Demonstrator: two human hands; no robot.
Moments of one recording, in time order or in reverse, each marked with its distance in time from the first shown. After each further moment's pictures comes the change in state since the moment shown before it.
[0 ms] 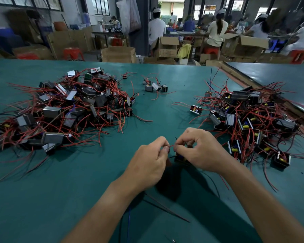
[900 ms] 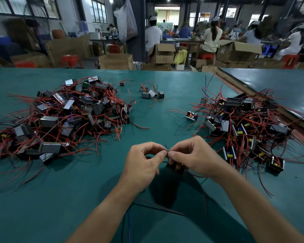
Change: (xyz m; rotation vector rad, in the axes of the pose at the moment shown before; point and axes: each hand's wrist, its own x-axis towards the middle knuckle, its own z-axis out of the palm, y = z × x) left_hand 0.008 0.002 0.000 -0.472 0.218 -0.087; right_hand -0.003 -0.011 -0.004 0.475 -0.175 0.157
